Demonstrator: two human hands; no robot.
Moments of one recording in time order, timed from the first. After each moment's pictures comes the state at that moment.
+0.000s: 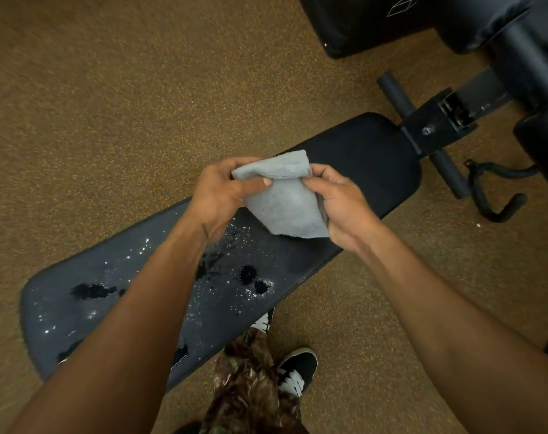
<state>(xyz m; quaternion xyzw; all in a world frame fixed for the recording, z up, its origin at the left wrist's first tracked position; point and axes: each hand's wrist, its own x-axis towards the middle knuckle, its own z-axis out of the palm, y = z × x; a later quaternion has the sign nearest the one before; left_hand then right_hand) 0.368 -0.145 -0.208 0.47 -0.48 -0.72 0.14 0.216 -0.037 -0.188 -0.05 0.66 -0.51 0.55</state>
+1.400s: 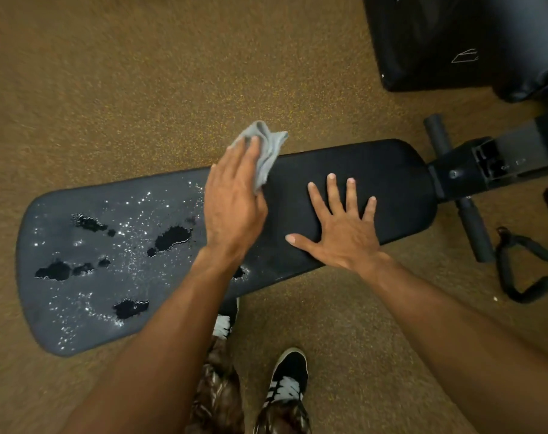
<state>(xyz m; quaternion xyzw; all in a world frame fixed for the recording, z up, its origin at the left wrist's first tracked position) 0.348 -0.068 -0.225 0.56 -0.76 -0.21 0.25 0.162 0.005 -0.254 -0.64 0.72 0.15 0.21</state>
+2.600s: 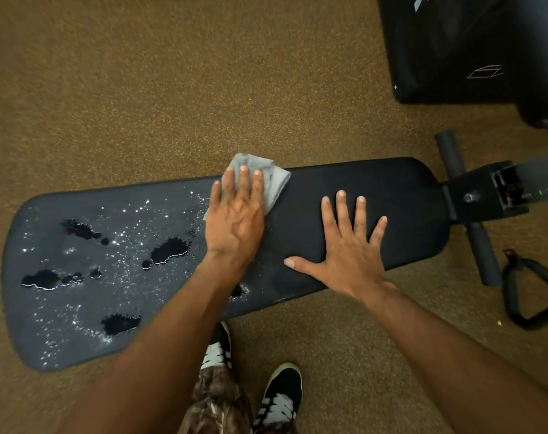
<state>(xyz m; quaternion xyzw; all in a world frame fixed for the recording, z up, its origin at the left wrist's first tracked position) 0.349 -0.082 -0.253 0.57 -0.81 -0.08 -0.13 0.166 0.005 -0.263 -0.63 0.74 0.13 0.19</state>
